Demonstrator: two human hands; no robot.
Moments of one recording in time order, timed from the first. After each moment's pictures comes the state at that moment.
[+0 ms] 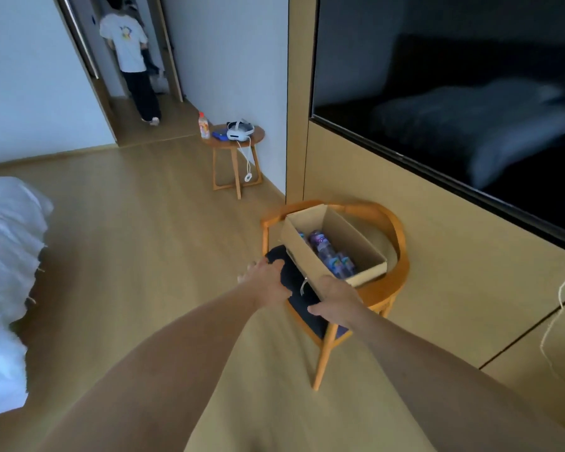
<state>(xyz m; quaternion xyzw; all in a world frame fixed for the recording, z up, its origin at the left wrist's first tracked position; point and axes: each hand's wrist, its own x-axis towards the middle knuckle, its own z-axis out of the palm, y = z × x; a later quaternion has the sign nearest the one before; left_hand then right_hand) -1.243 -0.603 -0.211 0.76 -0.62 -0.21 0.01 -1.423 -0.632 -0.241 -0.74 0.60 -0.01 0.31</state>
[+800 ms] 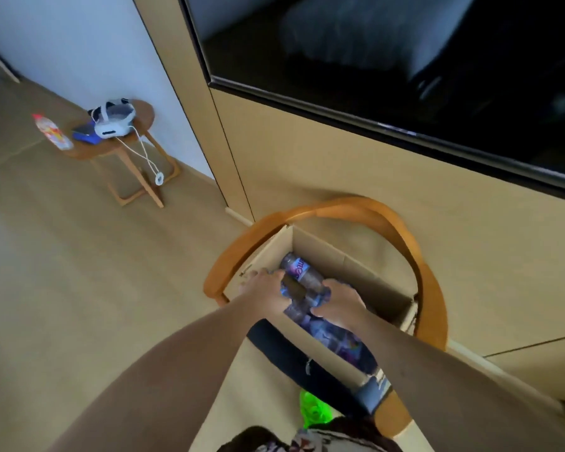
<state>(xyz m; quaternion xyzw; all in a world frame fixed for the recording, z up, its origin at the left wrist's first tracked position) -1.201 -1.075 -0.331 0.62 -0.74 -0.22 -0.17 -1.382 -1.027 -0.362 -0.54 0.73 -0.04 0.42</state>
